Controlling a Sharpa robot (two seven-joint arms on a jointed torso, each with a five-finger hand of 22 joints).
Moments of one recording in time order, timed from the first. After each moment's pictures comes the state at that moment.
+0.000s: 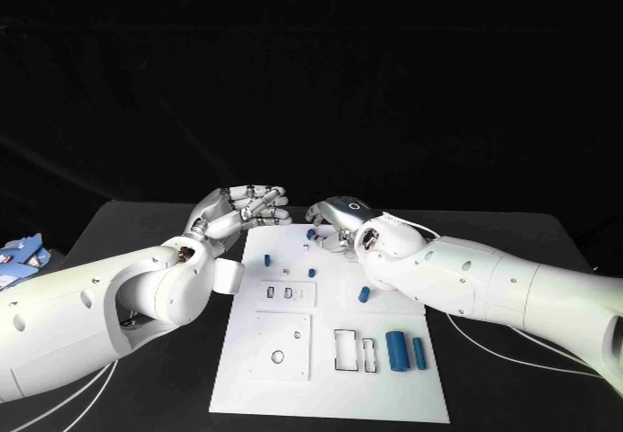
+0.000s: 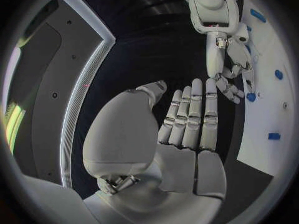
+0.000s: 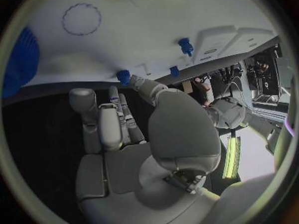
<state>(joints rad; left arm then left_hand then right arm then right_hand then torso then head) 1.20 -0.91 0.02 1.67 -0.02 -0.34 0.48 1.40 -0.18 0.48 0.21 0.11 0.88 0.22 0.26 0.18 1.07 0.17 0.09 0.07 1.06 0.11 0.34 0.31 0.17 0.97 0.21 0.33 0.10 1.26 -0.38 -0.12 1.05 -1.55 -0.48 -0.06 1.23 -0.18 0.59 -0.02 0.11 0.79 0.20 0.18 0.35 0.99 0.13 0.14 0.12 1.46 0.04 1.32 1.10 0.13 1.19 0.14 1.11 0.88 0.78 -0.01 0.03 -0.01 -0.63</state>
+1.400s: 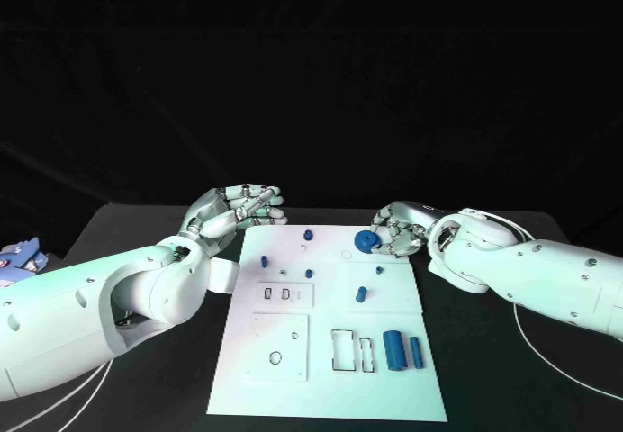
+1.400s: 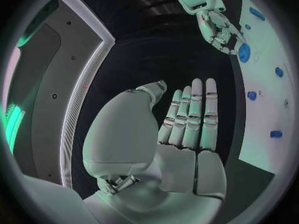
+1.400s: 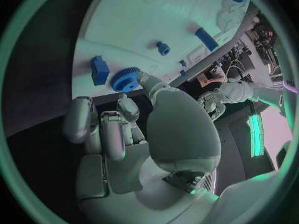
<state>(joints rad) 1.20 -0.92 0.02 1.66 -0.02 -0.33 0.48 1.40 -0.18 0.48 0.21 0.11 0.88 0.22 0.26 0.18 1.07 0.17 0.09 0.07 1.06 0.11 0.34 0.31 0.17 0.97 0.21 0.33 0.10 1.29 -0.74 -0.09 1.31 -1.36 -0.28 -0.13 1.26 -0.20 0.36 0.09 0.23 0.73 0.17 0.34 0.48 1.25 0.08 1.18 1.12 1.47 0.00 1.51 1.31 0.10 1.34 0.11 1.28 1.18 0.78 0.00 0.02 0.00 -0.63</state>
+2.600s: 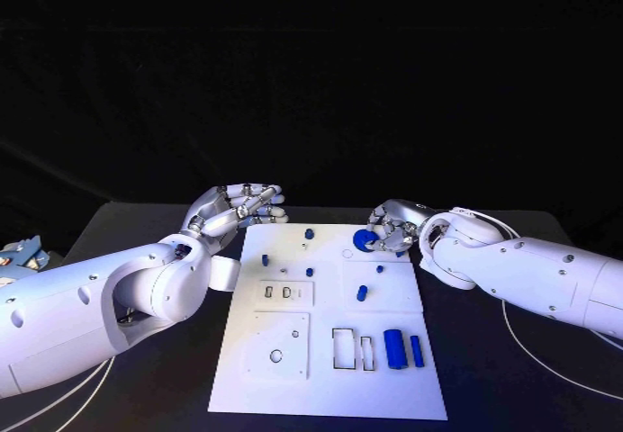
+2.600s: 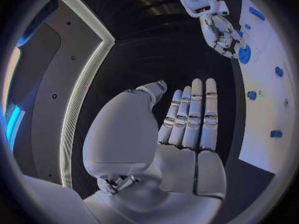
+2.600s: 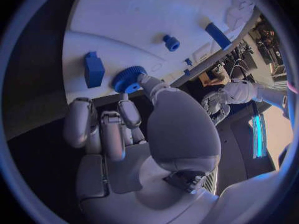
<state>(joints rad) 1.20 -0.92 0.02 1.66 -0.02 -0.33 0.48 1.40 -0.18 0.48 0.21 0.11 0.88 0.22 0.26 0.18 1.07 0.17 0.09 0.07 1.05 0.11 0.34 0.31 0.17 0.97 0.21 0.33 0.10 1.28 -0.67 -0.09 1.24 -1.35 -0.29 -0.13 1.28 -0.19 0.39 0.11 0.20 0.78 0.16 0.39 0.49 1.29 0.07 1.26 1.20 1.47 0.00 1.53 1.31 0.10 1.36 0.11 1.31 1.22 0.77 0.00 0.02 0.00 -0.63</state>
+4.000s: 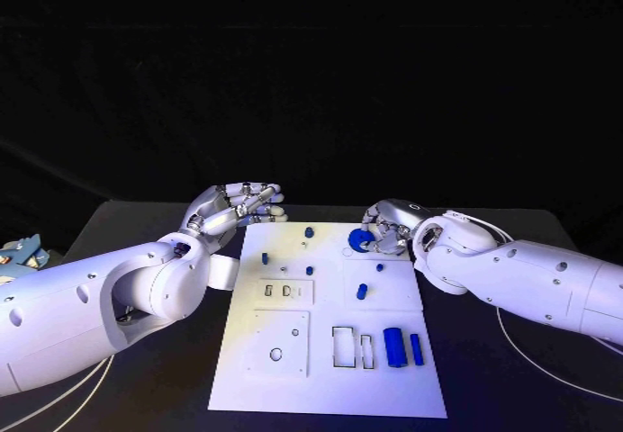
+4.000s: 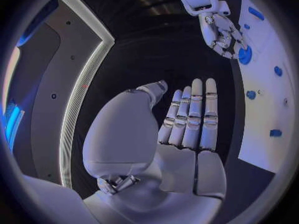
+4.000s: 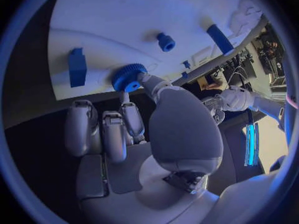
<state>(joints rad) 1.20 -0.92 0.02 1.66 -0.02 -0.33 0.48 1.40 -0.18 0.50 0.20 0.11 0.88 0.22 0.26 0.18 1.07 0.17 0.08 0.07 1.05 0.11 0.34 0.32 0.17 0.97 0.21 0.33 0.10 1.27 -0.67 -0.10 1.29 -1.46 -0.37 -0.16 1.27 -0.18 0.49 0.11 0.18 0.85 0.14 0.42 0.51 1.35 0.04 1.33 1.29 1.47 -0.02 1.55 1.31 0.08 1.40 0.08 1.36 1.30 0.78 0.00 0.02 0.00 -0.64</state>
